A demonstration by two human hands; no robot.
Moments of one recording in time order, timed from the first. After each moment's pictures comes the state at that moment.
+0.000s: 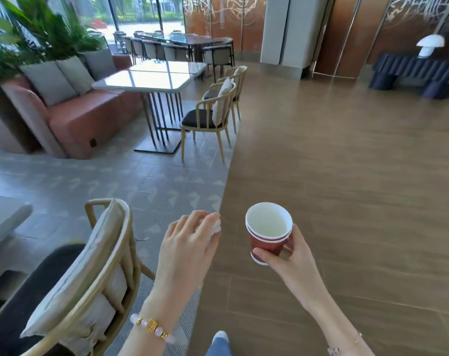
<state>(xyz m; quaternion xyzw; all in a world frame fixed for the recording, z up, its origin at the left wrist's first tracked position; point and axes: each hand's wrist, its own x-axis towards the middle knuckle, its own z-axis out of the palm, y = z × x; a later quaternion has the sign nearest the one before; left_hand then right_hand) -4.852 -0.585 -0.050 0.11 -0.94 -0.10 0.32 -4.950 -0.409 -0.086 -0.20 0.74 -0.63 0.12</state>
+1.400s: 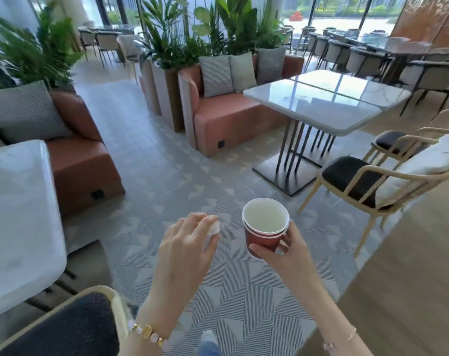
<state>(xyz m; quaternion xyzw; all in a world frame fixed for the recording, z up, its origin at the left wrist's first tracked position) -5.201 -1.099 -0.042 0.46 -0.82 -0.02 0.34 -5.393 -1.055 -0.084 -0.45 0.62 -0.53 0.34</state>
